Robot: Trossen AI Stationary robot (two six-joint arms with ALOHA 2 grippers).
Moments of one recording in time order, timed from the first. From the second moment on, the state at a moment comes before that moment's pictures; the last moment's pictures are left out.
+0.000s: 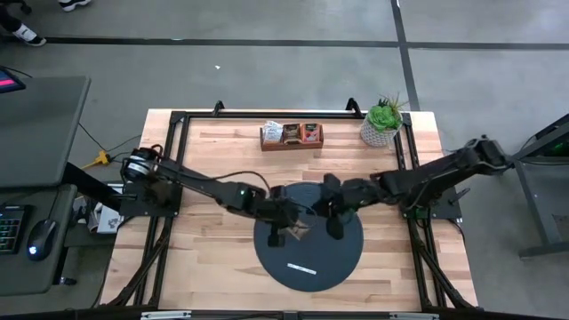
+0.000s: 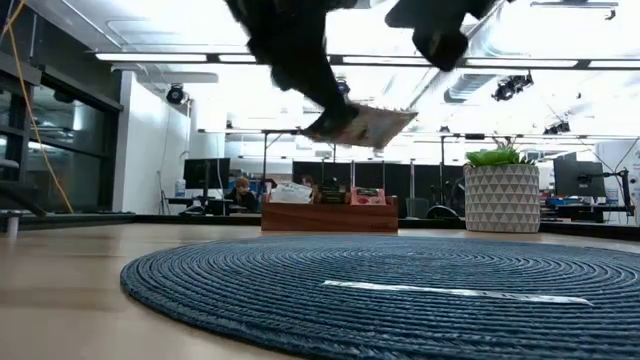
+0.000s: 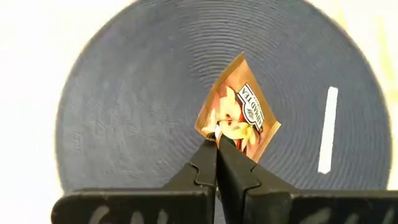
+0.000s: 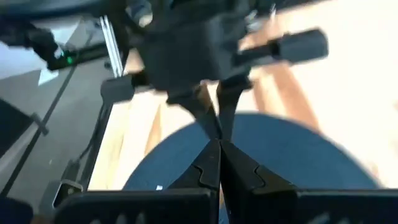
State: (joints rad) left arm -0.26 1.77 1.34 -0.44 -0.16 -0.21; right arm 0.26 1.33 0.90 -0.07 0.08 0.40
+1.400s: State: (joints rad) left arm -0.09 1.78 1.65 -0.83 -0.23 0.42; right arm 0.06 1.41 0.90 0.04 0.07 0.39
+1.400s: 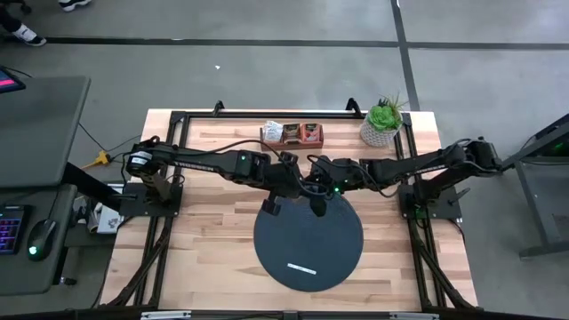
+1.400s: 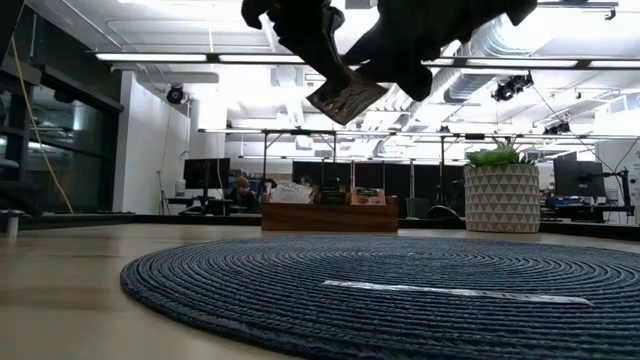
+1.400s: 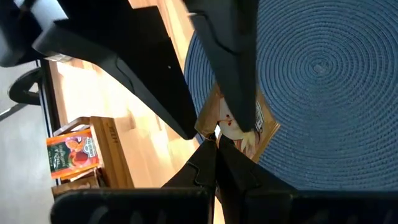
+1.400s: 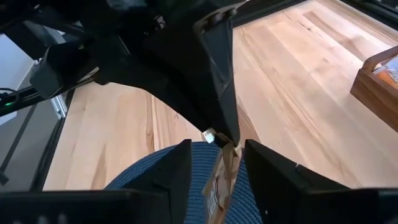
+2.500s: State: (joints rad) left arm -0.09 1.78 1.65 -0.87 -0.30 0.45; right arm 0.05 1.41 0.90 0.03 0.13 0.39
